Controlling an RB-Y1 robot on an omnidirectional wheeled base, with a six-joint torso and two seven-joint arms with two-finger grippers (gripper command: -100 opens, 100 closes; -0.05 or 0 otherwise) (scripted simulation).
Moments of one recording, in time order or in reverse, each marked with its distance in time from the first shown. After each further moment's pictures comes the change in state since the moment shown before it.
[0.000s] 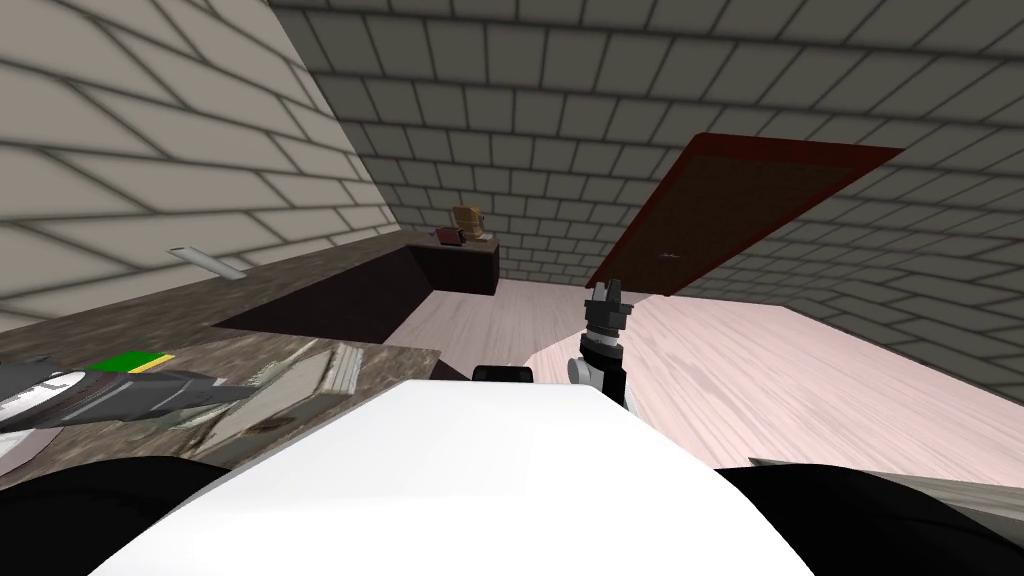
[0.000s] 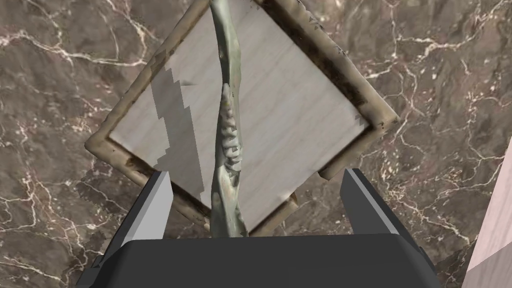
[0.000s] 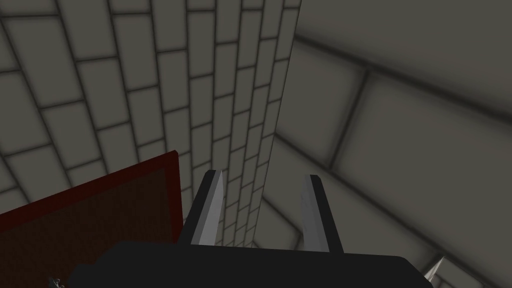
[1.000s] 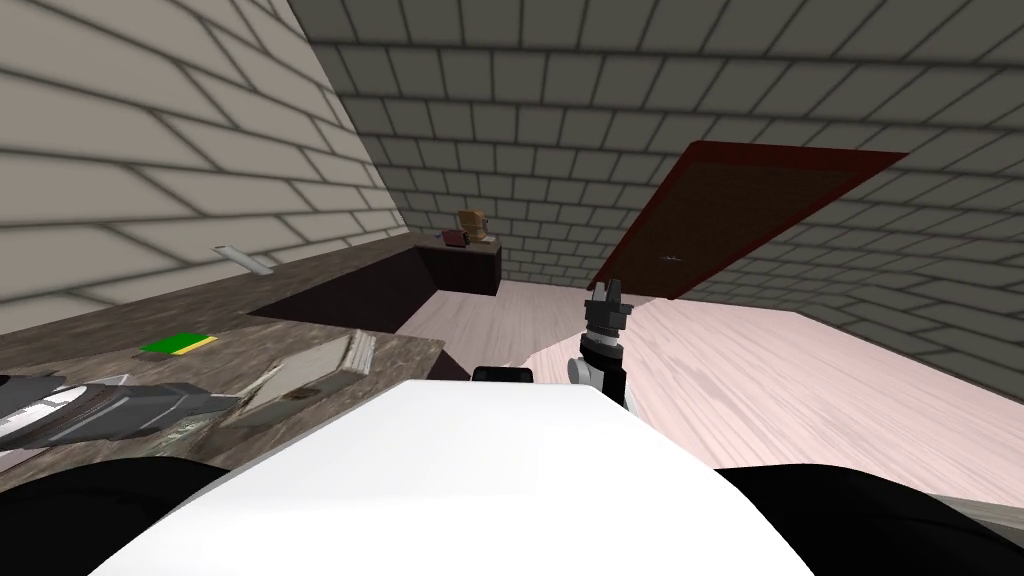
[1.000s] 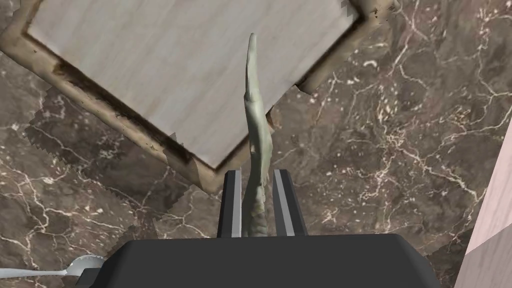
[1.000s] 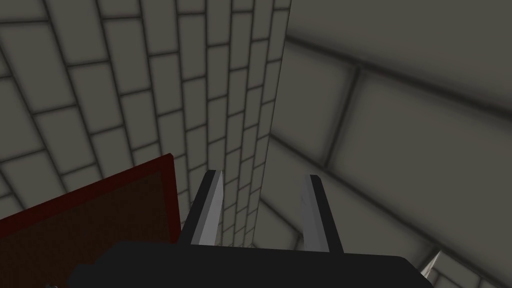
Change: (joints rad) left arm 0.022 -0.020 -0.033 -0.008 -0.019 -0.004 -0.055; right arm 0.000 0.000 0.000 0.000 0.000 0.000 0.000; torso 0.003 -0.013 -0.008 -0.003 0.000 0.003
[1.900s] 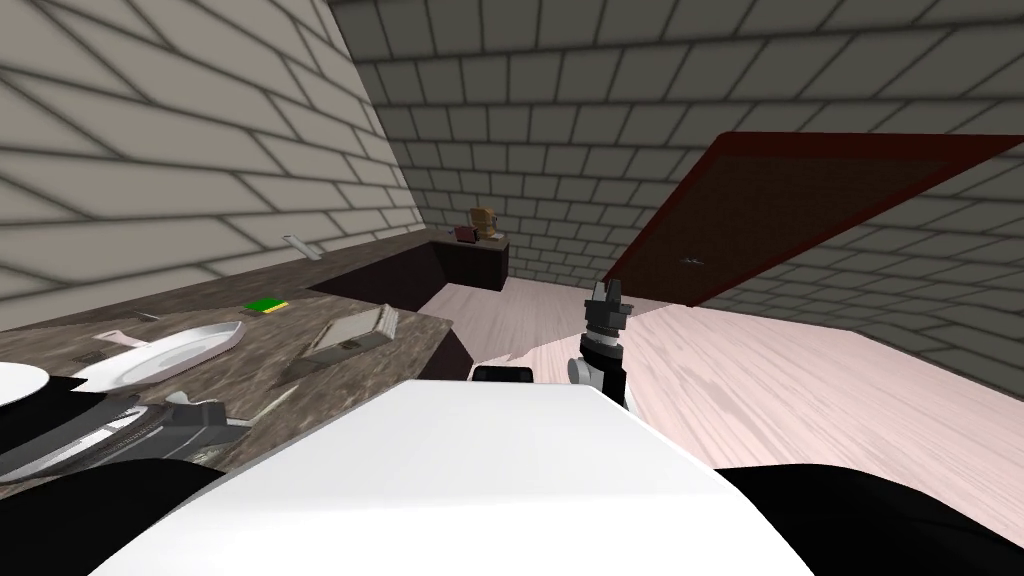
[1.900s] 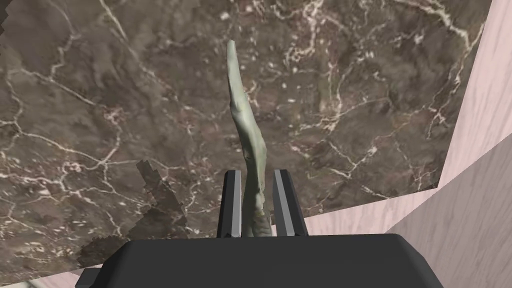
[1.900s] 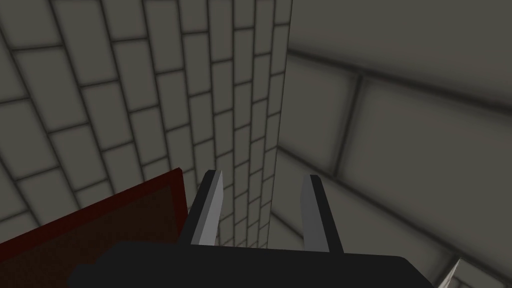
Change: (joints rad) left arm 0.085 -0.042 -0.118 -0.166 -0.051 -0.036 -0.083; right arm 0.000 0.000 0.000 0.000 0.000 0.000 0.000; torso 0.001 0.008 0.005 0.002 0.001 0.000
